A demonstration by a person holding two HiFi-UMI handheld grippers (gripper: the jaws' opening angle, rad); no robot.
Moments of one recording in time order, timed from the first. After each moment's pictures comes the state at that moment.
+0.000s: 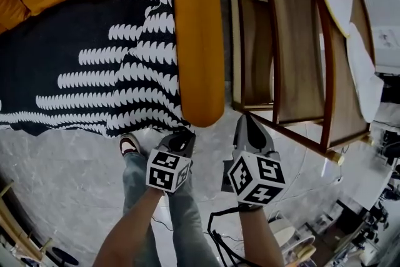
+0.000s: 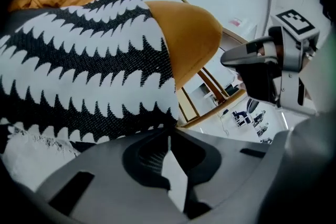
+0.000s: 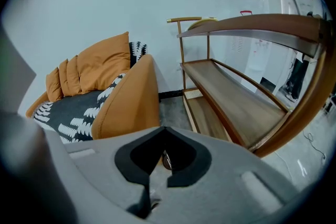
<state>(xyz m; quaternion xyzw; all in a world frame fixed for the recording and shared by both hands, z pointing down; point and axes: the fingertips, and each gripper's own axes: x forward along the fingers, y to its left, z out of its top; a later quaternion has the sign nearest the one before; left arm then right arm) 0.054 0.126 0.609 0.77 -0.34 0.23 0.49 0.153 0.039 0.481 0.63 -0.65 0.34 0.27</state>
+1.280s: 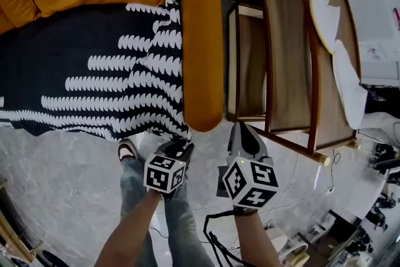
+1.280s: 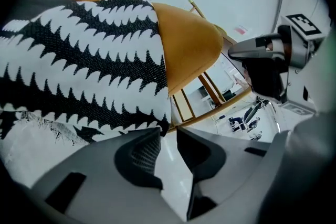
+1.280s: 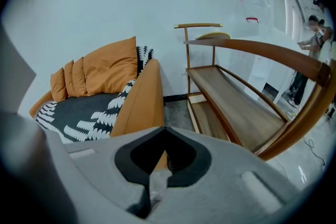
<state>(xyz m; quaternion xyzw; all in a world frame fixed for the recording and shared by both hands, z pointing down) 0.044 0.135 0.597 0.75 -0.33 0.22 0.53 0.132 0.035 0.448 0.62 -0.66 0.33 0.26</state>
